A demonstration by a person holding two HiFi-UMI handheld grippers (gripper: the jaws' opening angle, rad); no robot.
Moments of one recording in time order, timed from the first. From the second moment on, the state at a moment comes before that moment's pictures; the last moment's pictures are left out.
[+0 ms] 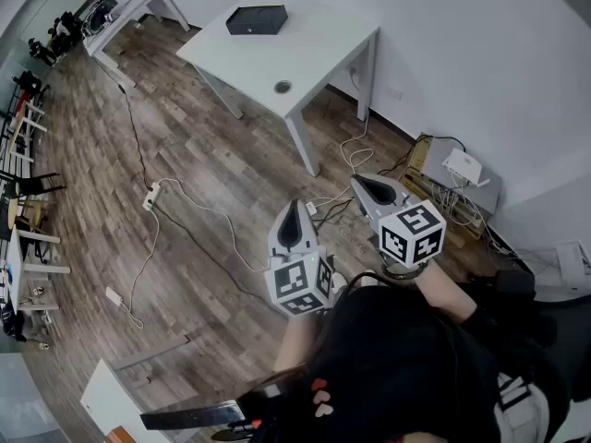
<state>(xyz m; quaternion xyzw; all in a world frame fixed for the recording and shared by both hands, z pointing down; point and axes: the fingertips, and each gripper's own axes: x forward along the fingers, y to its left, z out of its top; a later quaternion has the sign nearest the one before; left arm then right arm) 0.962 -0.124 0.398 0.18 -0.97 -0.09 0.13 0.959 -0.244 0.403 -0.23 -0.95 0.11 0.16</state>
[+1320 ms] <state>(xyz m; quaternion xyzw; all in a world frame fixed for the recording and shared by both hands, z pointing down) 0.961 -0.057 0.427 0.06 -0.98 -0.11 0.14 0.937 -0.254 0.418 -0.25 -0.95 0.10 0.14</state>
